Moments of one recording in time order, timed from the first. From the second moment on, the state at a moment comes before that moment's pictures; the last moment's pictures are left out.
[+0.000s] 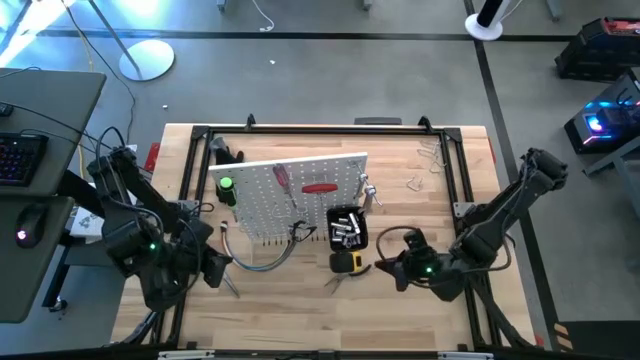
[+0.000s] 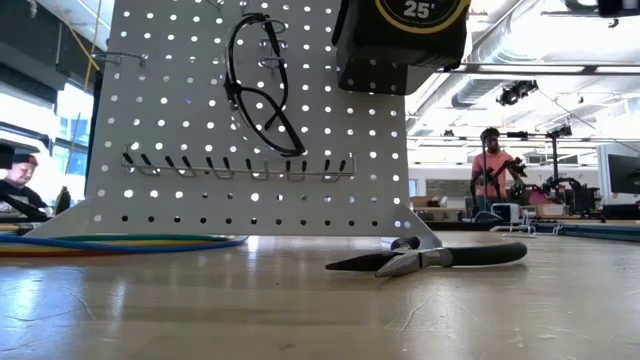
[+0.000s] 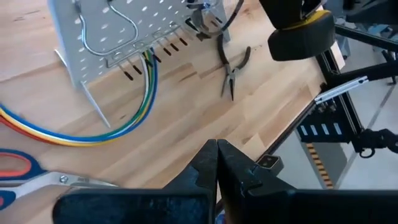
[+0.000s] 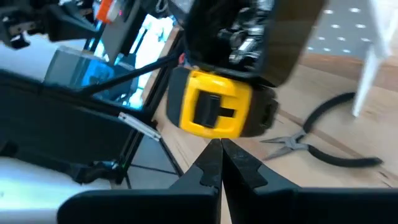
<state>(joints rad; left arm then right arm) -0.97 1.31 1.43 -1.35 -0.66 -1.96 0.78 1.29 0.97 -0.37 0.75 1.57</state>
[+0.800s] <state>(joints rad) -0.98 1.37 1.43 -1.58 -0.44 -2.27 0.68 1.29 0.97 -0.27 0.59 1.30</state>
